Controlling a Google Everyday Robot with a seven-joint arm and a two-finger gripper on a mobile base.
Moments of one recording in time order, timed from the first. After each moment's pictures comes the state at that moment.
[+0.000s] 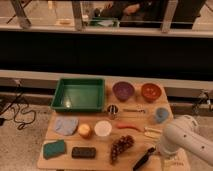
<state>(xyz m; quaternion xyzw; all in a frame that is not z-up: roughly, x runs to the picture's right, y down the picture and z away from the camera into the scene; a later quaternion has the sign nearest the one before) 0.269 0.328 0.706 -0.37 -0.06 -0.07 0.92</state>
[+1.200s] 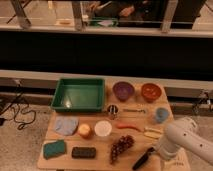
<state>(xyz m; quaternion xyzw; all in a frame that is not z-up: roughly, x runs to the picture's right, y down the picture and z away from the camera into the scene) 0.273 0.351 0.722 -0.41 -0.09 -0.06 0.91</state>
